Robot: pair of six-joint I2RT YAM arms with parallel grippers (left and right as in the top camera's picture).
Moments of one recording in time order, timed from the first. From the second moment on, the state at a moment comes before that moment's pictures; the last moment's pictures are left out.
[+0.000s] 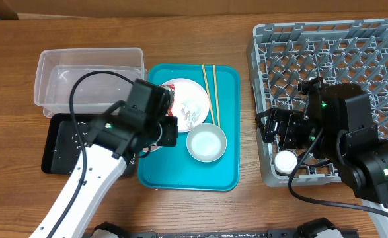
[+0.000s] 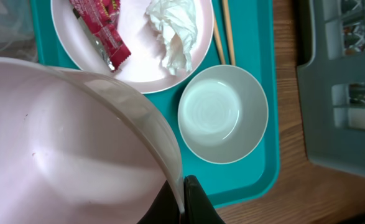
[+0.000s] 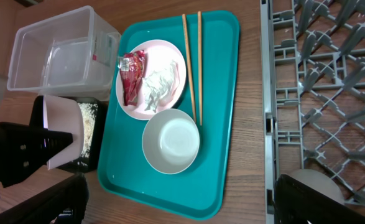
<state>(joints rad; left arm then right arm) -0.44 1.30 1.19 -1.00 0.12 -0.38 0.32 1.06 1.35 -1.14 -0.20 0.44</state>
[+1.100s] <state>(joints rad) -0.56 1.60 1.27 -1.12 0.01 -0.54 0.32 1.06 1.35 -1.15 -0.20 0.44</state>
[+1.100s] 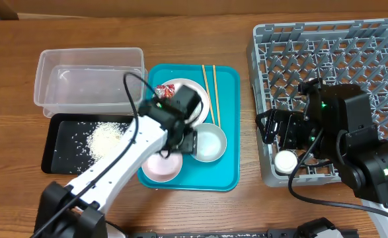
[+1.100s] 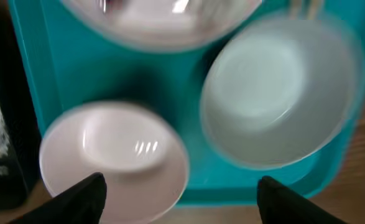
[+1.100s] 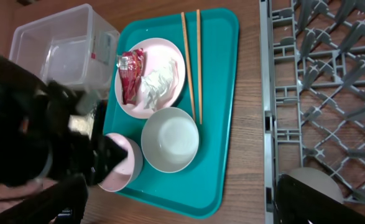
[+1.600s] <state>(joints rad) -0.55 1.86 1.35 -0.68 -0.13 -0.36 0.32 1.06 1.35 -1.13 -0.20 0.44</state>
